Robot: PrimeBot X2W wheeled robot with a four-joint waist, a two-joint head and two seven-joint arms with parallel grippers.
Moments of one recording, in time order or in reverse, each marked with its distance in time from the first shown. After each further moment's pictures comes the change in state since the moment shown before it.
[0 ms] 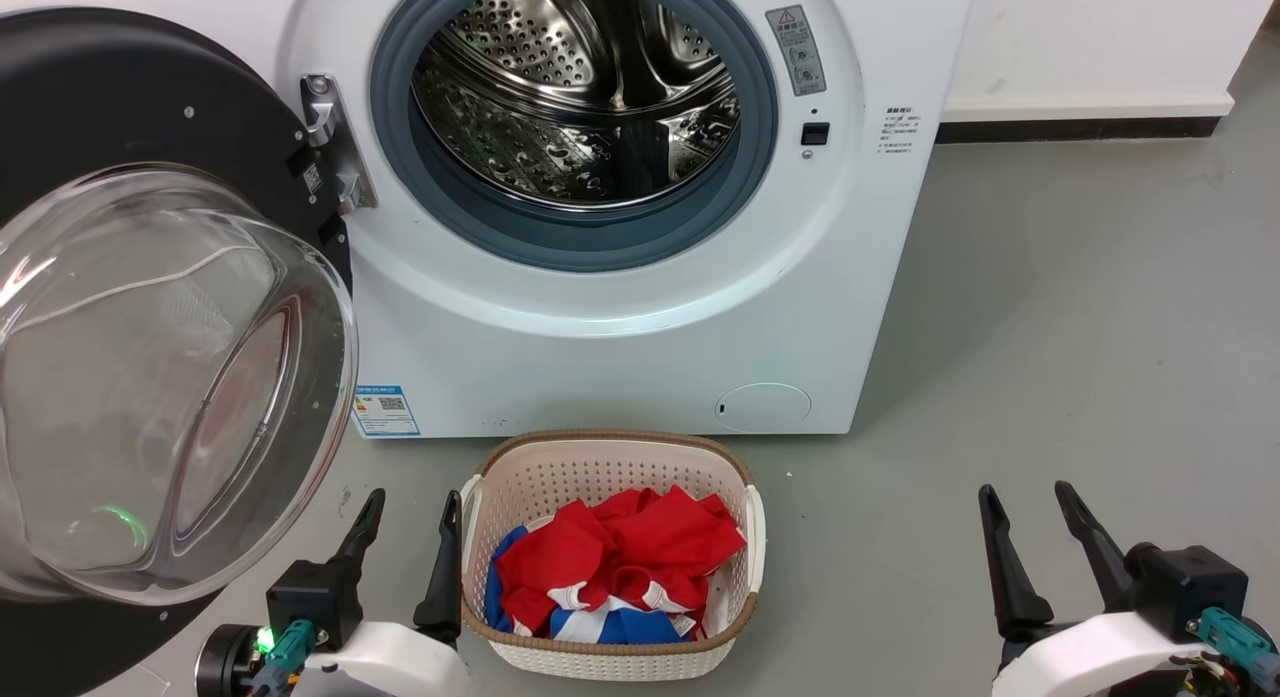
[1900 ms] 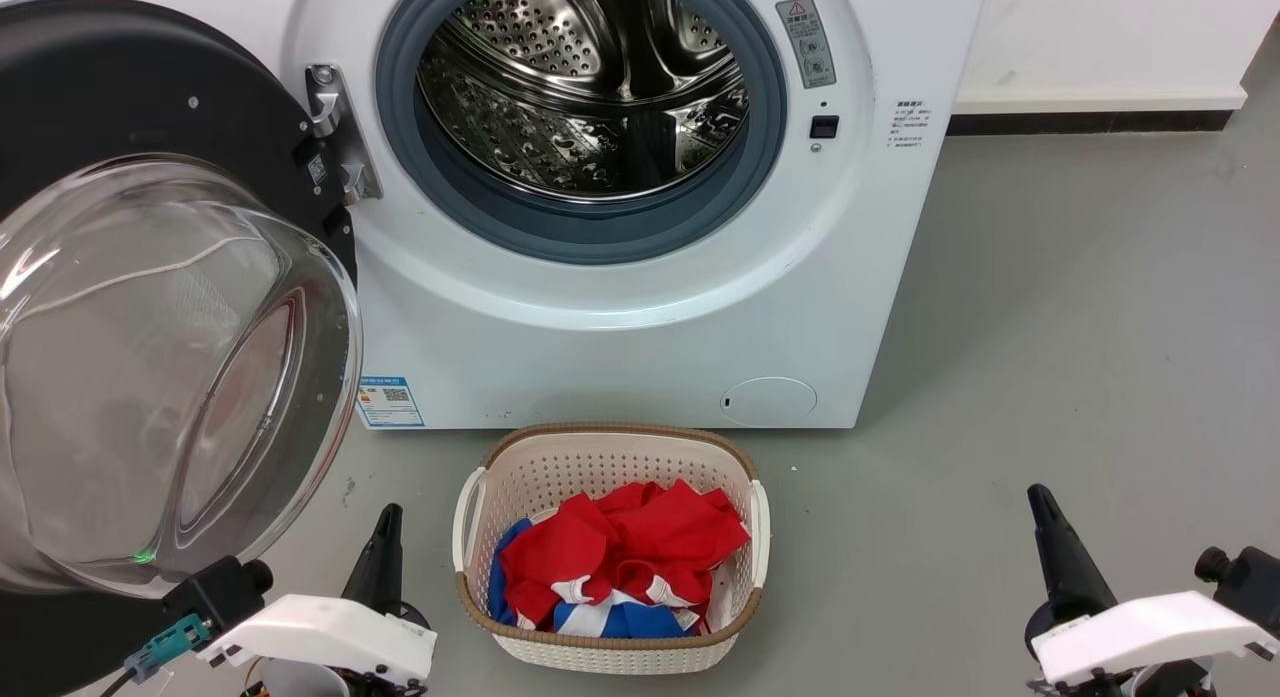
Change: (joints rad) left arm -0.005 -0.092 0.160 0.039 -0.562 -0.103 0.147; right arm -0.053 -0.007 -0.027 0.114 0.653 0.000 0.064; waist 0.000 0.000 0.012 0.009
